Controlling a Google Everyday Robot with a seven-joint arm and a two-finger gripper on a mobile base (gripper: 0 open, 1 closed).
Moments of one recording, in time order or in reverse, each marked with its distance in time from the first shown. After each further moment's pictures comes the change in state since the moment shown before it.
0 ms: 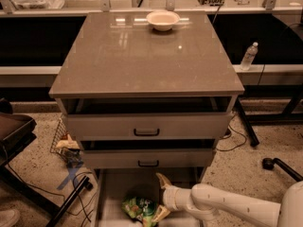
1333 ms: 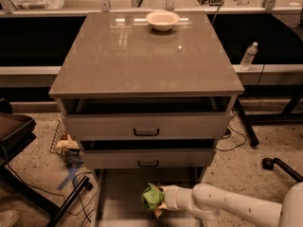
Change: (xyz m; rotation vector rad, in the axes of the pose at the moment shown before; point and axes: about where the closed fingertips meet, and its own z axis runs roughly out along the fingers) arm 0.004 -0.002 -0.004 0.007 0.007 0.001
